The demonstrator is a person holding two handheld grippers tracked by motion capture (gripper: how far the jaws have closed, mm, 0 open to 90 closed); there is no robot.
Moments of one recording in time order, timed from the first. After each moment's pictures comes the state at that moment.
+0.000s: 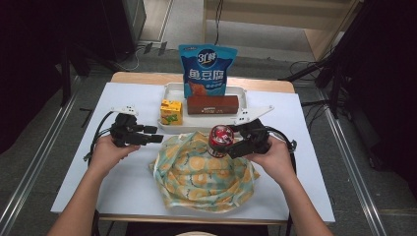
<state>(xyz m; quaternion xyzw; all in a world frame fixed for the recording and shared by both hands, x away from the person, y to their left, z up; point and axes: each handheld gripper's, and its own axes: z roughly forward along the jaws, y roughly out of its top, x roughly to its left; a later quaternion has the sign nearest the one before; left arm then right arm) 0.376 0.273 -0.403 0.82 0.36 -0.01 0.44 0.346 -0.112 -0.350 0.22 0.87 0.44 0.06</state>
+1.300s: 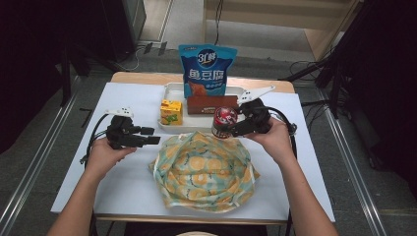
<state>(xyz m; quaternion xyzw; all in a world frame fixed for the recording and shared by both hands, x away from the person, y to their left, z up) 0.368 0.281 -0.402 0.82 0.35 -0.01 0.45 0.398 -0.119 -0.344 0.25 0.87 0.43 0.08</state>
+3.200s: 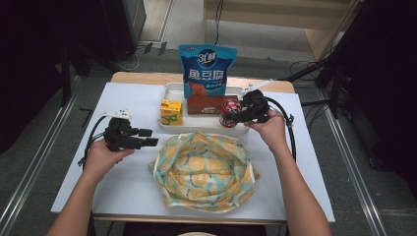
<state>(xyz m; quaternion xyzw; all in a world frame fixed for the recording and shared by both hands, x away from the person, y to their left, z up) 0.363 0.287 -0.405 0.82 0.36 -0.01 0.45 0.459 -0.134 -0.384 0.33 0.85 0.40 0.09</state>
